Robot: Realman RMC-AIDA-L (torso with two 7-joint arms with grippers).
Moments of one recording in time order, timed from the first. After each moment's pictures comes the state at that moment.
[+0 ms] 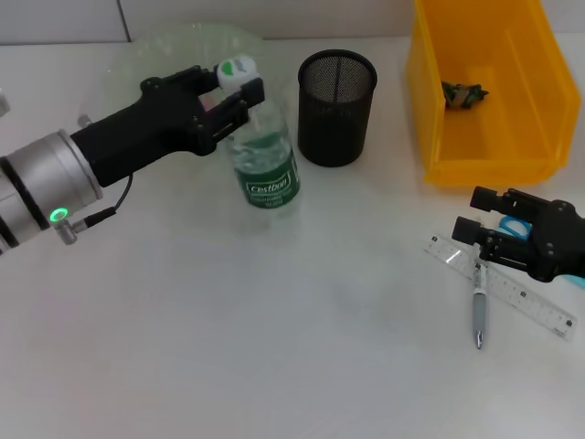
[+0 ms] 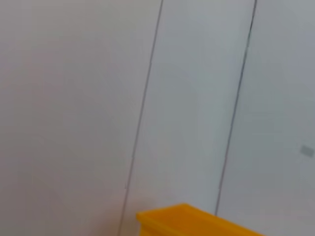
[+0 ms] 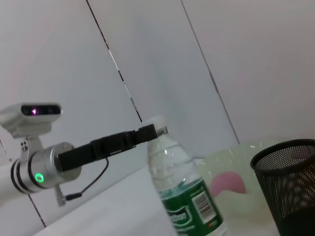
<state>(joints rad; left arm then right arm) -0.34 -2.07 1.38 0.74 1.08 1.16 -1.22 0.36 2.07 -0.45 -0.50 -1.97 -1.70 1.24</state>
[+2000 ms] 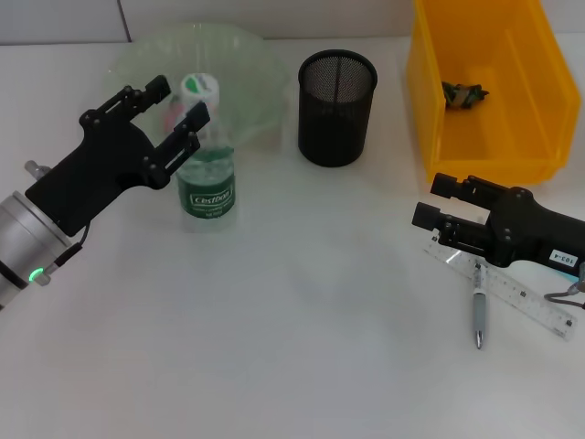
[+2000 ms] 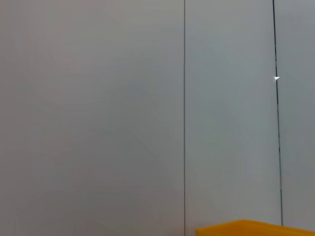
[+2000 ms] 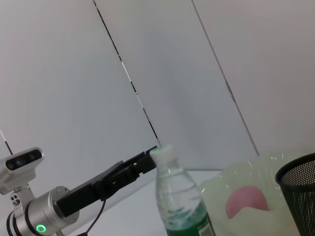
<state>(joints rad) -0.36 -2.08 1.29 0.32 0.81 1.37 -0.63 0.43 2.08 -0.45 -0.39 -1.95 -1.65 1.19</state>
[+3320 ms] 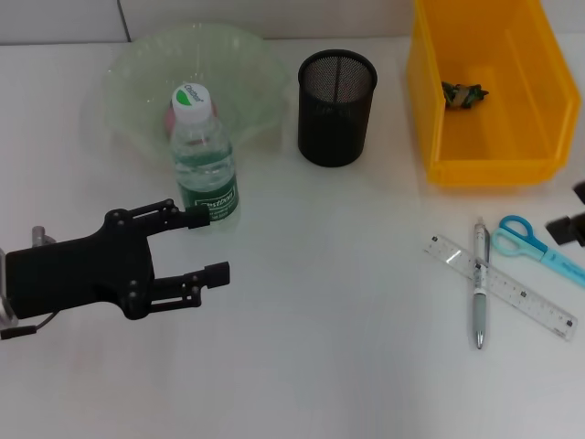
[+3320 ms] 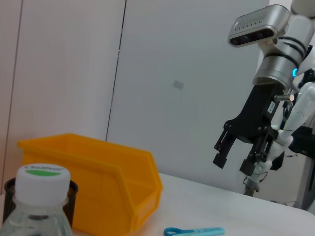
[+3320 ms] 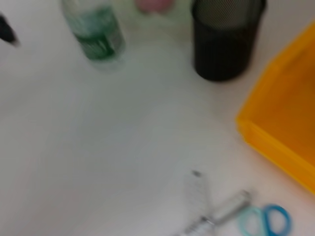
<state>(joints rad) -0.34 -1.94 1.22 0.48 1.40 1.64 -1.06 0.52 2.07 -0.87 -1.72 -2.52 -2.07 2.31</state>
